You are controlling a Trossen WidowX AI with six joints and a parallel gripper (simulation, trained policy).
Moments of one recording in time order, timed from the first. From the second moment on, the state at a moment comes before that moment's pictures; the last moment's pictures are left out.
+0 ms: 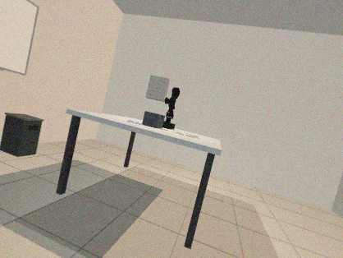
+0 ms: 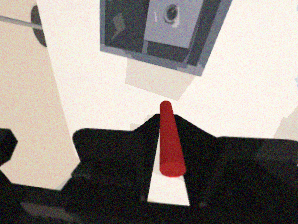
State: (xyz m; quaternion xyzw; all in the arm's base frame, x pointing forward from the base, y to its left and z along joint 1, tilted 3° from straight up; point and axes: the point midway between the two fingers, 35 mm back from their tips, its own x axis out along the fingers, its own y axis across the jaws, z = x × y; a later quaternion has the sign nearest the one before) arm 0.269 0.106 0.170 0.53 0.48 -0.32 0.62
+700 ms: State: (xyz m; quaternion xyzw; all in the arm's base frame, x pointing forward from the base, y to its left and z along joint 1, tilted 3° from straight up) arm 0.288 0.048 0.159 0.51 0.48 -0.37 0.61
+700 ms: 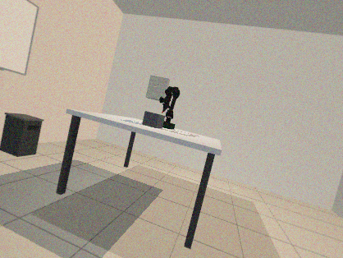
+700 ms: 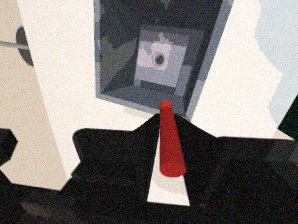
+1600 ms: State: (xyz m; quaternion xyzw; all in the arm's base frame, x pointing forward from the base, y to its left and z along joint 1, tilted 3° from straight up) arm 0.317 0.009 0.118 0.48 0.51 -0.40 0.59
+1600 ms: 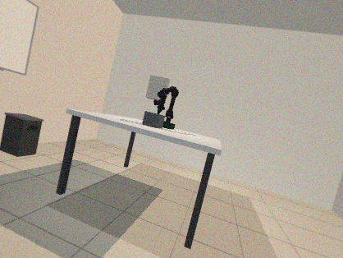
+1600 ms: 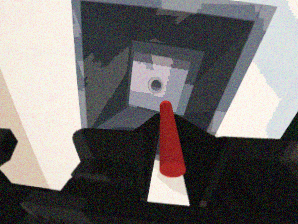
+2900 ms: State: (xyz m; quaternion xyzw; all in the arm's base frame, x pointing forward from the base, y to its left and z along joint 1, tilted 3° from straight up) arm 0.343 0.003 0.046 0.44 0.56 -0.38 0.59
